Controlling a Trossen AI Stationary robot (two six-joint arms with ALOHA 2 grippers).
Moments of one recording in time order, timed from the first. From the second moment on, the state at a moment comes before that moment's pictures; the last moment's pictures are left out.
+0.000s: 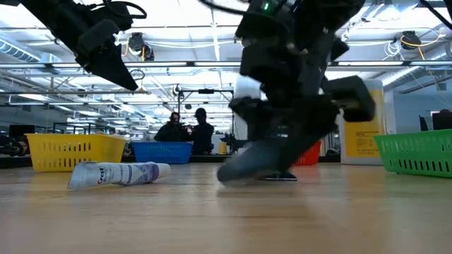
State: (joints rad) left arm -0.26 1.09 0.68 -0.47 -0.63 -0.48; right arm 0.15 1.89 1.11 -0.23 -0.21 -0.45
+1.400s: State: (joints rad) left arm -0.09 1.76 0.73 0.62 -0.14 -0.07; right arm 0.09 1.79 0.60 0.88 0.21 -0.25
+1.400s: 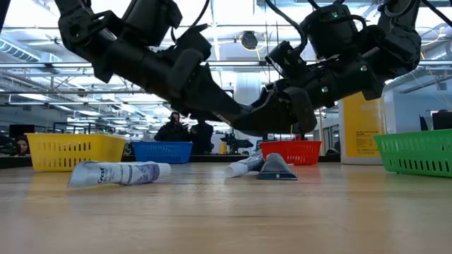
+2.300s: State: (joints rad) left arm -0.07 1.68 0.75 0.42 -0.26 -0.14; right arm 0.09 1.71 0.60 0.65 0.42 -0.25
